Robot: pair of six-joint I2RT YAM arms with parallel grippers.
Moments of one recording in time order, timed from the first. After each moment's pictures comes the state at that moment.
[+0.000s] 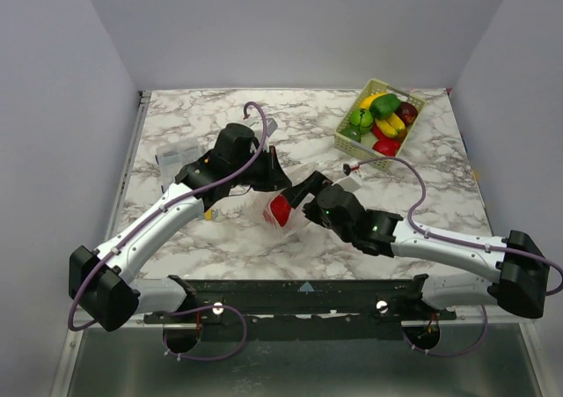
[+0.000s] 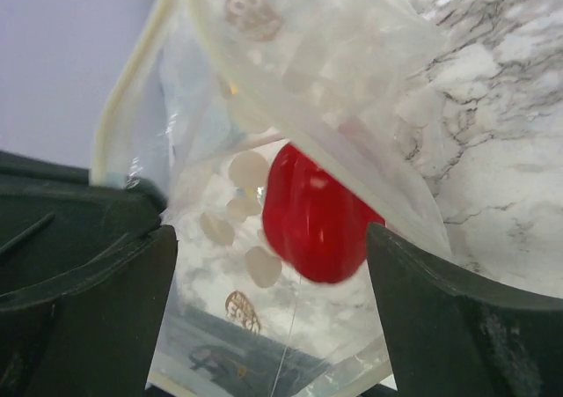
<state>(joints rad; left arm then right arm) -0.63 1.26 1.14 -0.46 0.35 -0.57 1.07 1.23 0.76 -0.01 0.53 1.29</state>
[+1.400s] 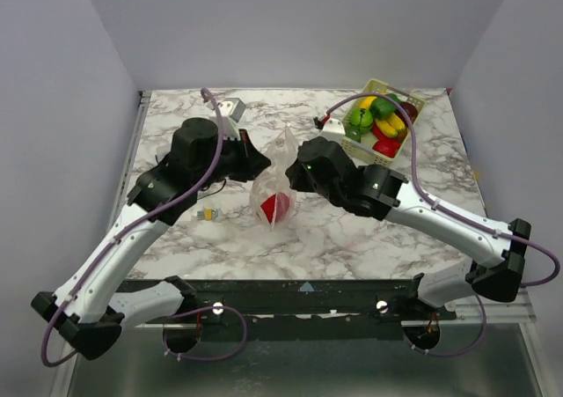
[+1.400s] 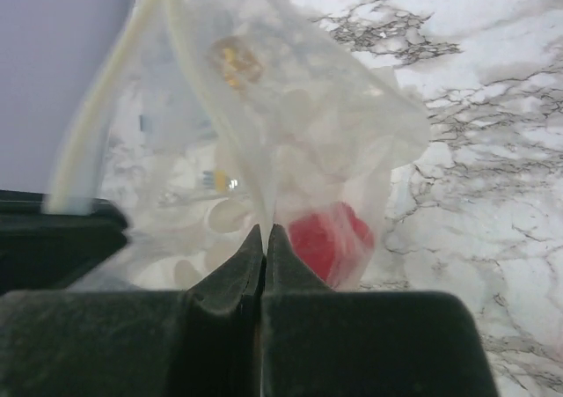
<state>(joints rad) -0.63 1.11 1.31 -0.62 0.17 -0.52 1.07 1.45 1.50 -0.67 0.53 0.83</state>
